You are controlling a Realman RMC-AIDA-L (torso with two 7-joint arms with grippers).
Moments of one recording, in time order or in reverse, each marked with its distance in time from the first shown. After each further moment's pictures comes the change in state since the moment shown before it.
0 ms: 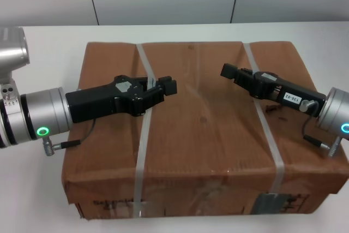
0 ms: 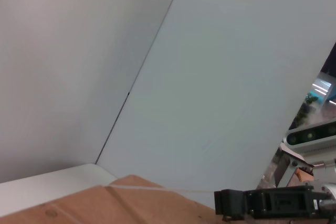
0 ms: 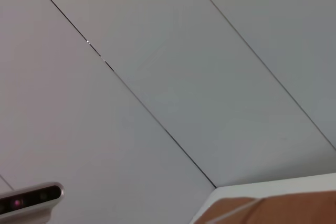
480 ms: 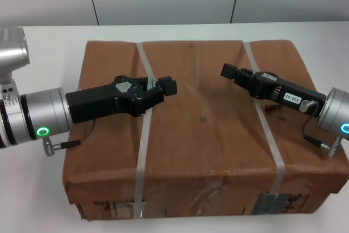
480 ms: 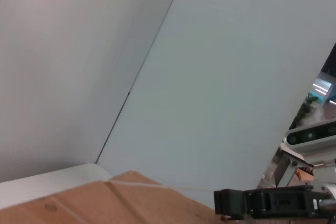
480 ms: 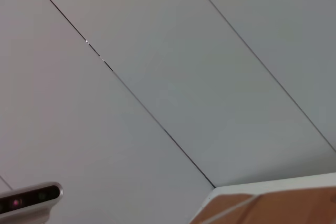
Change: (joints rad) left arm 0.000 0.000 0.000 -0.001 0.001 0.000 0.000; right arm 0.000 0.000 0.000 0.000 0.000 0.002 -0.002
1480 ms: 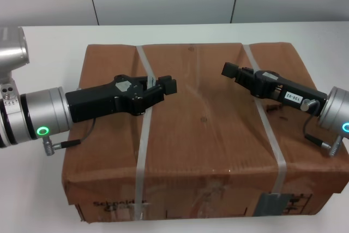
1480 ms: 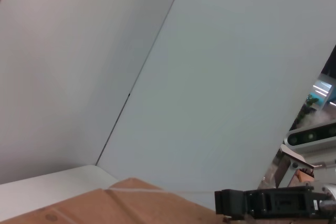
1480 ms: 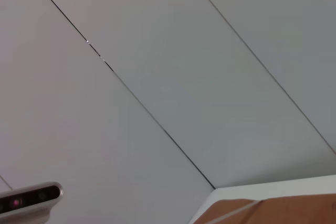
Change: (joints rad) left arm 0.000 0.000 0.000 0.000 -0.005 0.000 0.000; right arm -0.003 0.000 0.000 -0.010 0.000 -0.003 0.001
